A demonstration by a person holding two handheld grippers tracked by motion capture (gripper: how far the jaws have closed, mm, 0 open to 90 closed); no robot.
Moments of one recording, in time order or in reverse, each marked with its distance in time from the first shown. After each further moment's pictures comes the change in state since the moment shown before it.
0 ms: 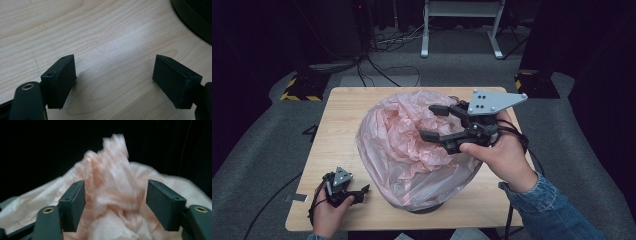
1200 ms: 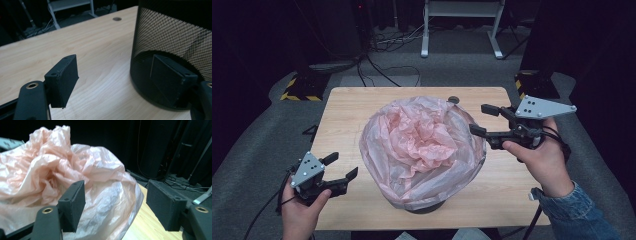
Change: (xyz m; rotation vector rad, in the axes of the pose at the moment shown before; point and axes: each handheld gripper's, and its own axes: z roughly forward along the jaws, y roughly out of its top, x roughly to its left) left arm -0.016 0.075 -0.122 -0.340 -0.074 0.067; right arm -0.033 -0.047 -0.077 0.097 -0.277 0.029
